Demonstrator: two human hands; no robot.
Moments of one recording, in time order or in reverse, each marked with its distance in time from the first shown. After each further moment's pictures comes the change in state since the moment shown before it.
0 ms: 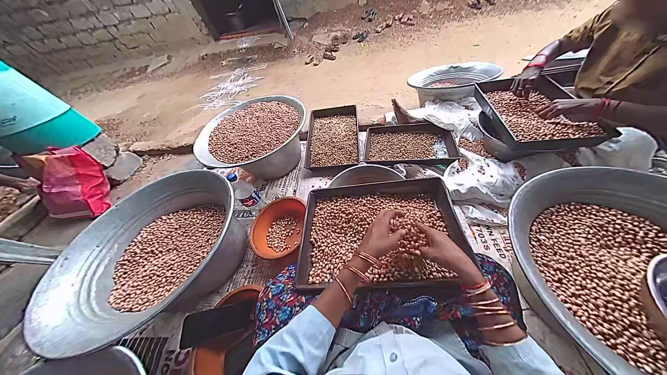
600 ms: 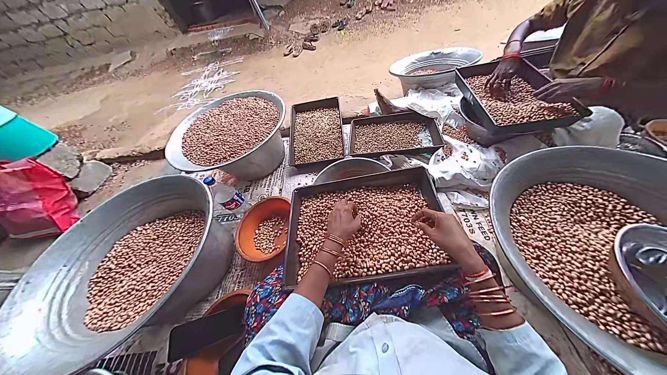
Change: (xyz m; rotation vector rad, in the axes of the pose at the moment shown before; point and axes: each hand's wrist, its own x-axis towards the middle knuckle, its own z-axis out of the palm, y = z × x) left_hand 0.023 -0.053 -0.026 0.498 0.074 -0.304; right_hand -0.016 0.015 -0.020 -0.057 0.286 0.042
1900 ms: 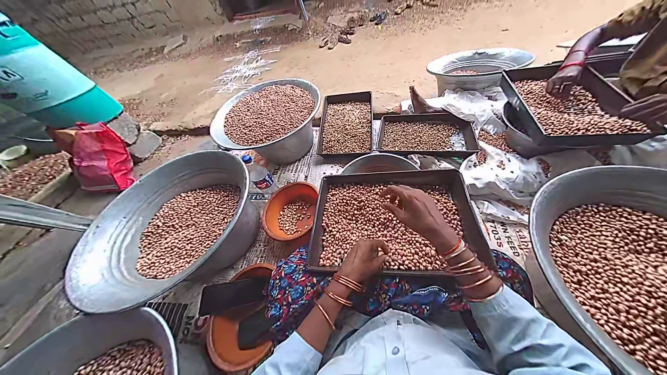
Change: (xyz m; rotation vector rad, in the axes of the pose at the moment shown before) left_hand -0.109 -0.026 0.018 -0.319 -0.183 0.225; right_hand 0.046 -0.119 0.038 -0.153 0.003 -0.506
